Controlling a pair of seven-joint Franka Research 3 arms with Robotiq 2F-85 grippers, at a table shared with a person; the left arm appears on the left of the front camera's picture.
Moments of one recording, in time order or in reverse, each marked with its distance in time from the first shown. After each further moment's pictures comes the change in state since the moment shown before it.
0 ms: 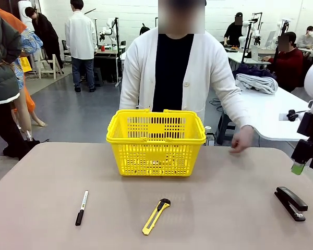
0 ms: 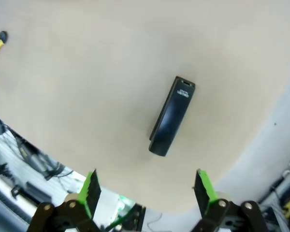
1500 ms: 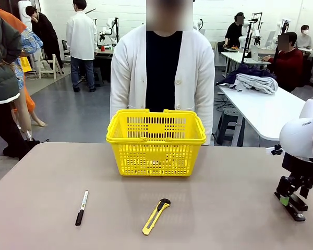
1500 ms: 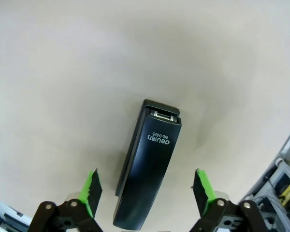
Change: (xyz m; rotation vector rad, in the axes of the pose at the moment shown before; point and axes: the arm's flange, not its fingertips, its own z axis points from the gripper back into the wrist) left arm 0.000 0.000 0.000 0.000 0.000 0.000; right arm 0.014 -0.018 -0.118 -0.137 0.021 -0.074
